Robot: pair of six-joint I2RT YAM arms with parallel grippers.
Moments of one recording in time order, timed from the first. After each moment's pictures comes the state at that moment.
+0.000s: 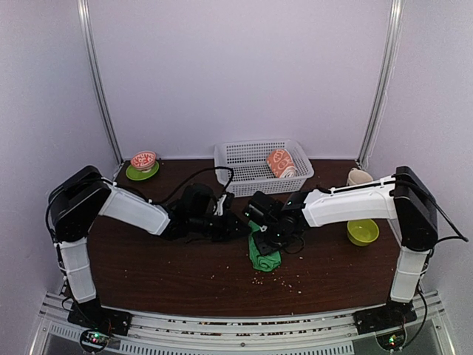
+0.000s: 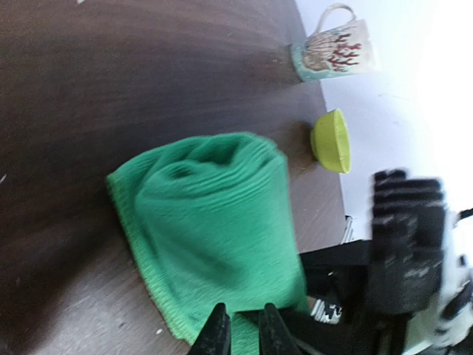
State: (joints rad) left arm -0.83 1.92 0.98 0.43 0.48 -0.95; right arm 0.99 1.88 1.29 -0.64 0.25 0.56
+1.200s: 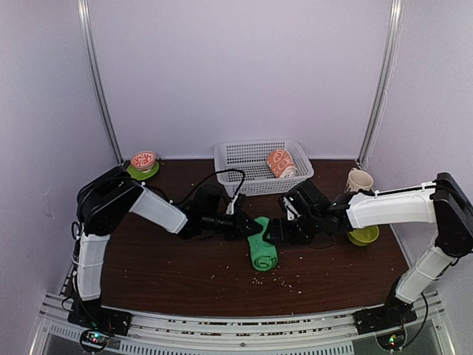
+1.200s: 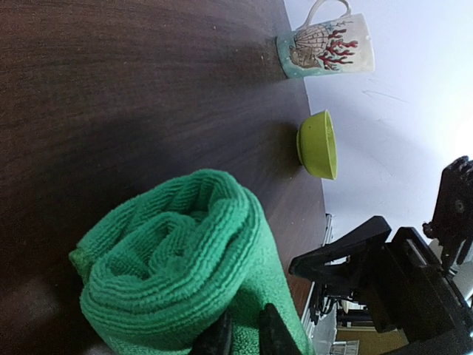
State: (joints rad) left arm -0.81 2.17 1.15 0.58 0.61 -1.01; right arm 0.83 1.58 0.93 -0.26 -0.07 0.69
